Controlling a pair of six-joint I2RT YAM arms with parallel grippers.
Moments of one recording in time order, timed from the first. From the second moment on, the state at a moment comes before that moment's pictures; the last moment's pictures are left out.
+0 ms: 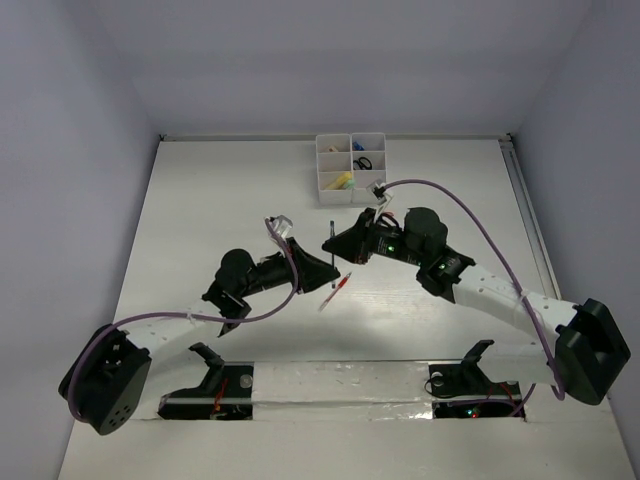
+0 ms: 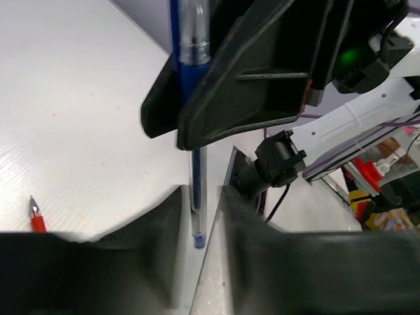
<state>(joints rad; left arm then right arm) -0.65 1.07 0.32 0.85 0.61 -0.76 0.74 1.21 0.76 0.39 -0.42 0.62</state>
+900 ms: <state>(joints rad) -0.66 0.87 0.28 0.58 0.24 -0.51 0.48 1.73 1.01 0.85 0.50 0.30</state>
